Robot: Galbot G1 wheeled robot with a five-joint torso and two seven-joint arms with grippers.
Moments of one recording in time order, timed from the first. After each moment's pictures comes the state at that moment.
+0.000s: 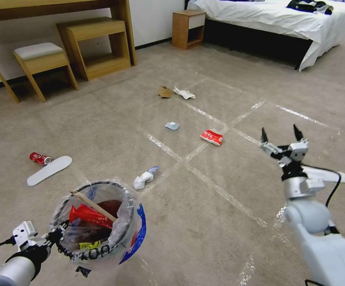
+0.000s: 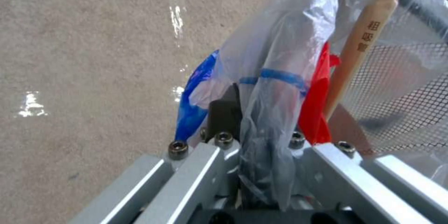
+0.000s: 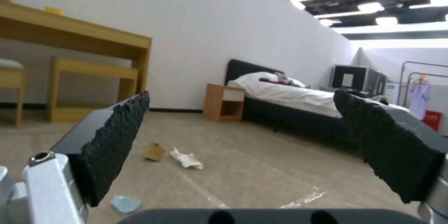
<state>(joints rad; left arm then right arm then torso) 1.82 -1.36 -1.06 -2.47 -1.31 0.71 -0.53 -1.18 1.05 0.54 1.78 0.33 0.33 0.09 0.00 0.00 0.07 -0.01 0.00</state>
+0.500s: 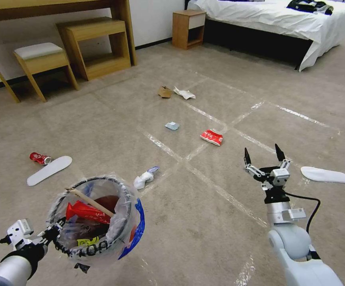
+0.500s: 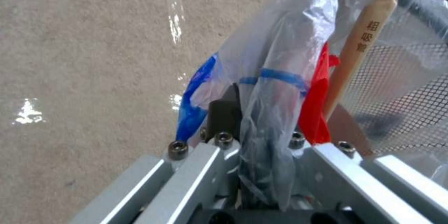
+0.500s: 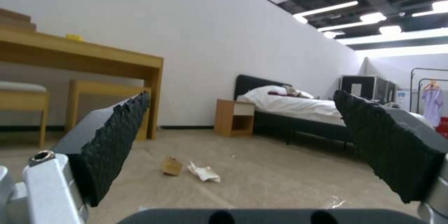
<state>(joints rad) 1.81 -1.37 -1.09 -2.48 -1.34 0.71 -0.54 -1.31 1.19 0.53 1.80 0.23 0.52 0.05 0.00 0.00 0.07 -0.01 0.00</state>
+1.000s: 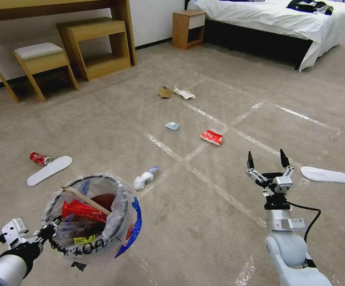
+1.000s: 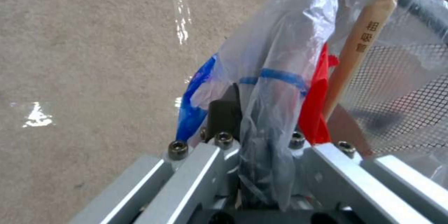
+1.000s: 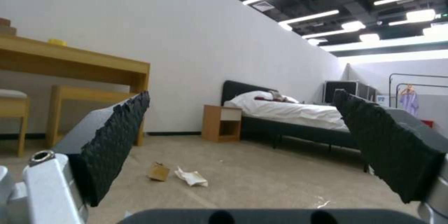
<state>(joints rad) 1.81 -1.36 -1.11 -2.48 -1.35 0.71 -0.55 -1.35 1.26 0.56 1.78 0.18 0.60 0.06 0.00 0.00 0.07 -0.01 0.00</state>
